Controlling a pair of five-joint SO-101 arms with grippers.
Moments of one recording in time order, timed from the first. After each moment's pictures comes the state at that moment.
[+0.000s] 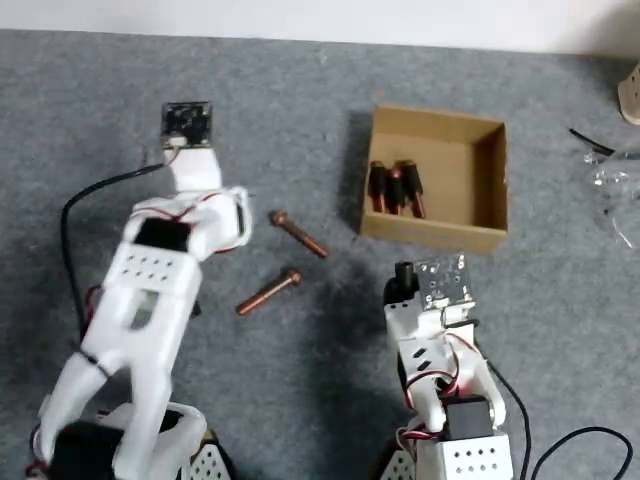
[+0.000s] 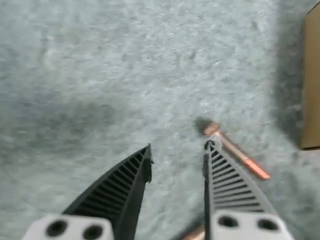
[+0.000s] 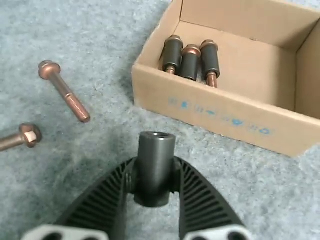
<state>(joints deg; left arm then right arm) 3.2 -25.5 39.5 45.2 16.6 -11.1 -103.8 95.6 47.0 8.3</state>
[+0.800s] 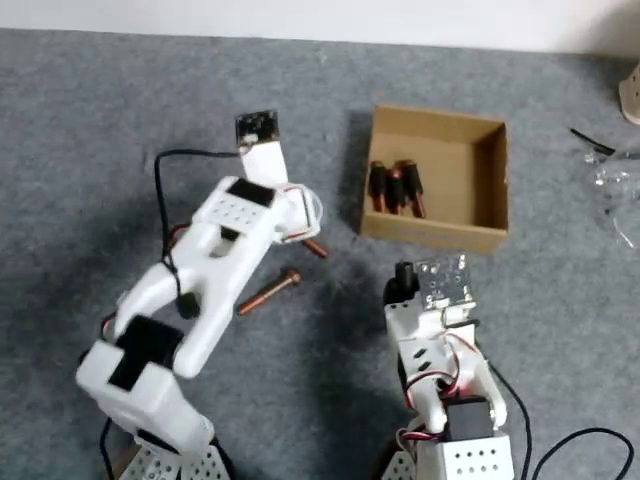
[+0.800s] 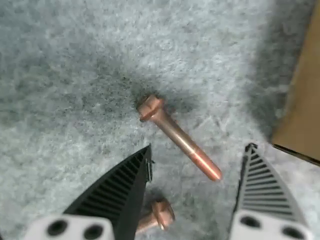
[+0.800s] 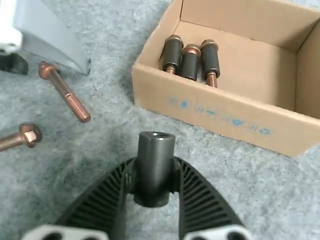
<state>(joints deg) 15.1 7.5 18.9 49.5 35.7 -11.1 -103.8 95.6 47.0 8.3</state>
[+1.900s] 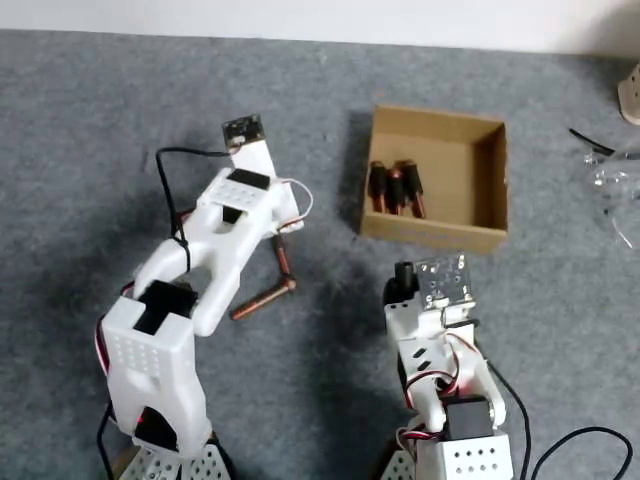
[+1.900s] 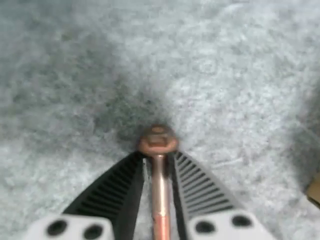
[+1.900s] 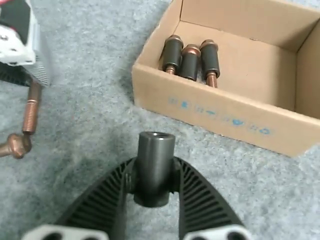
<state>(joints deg) 8.8 23.5 8.7 50.6 39.9 -11.1 -103.8 95.6 47.0 8.3</state>
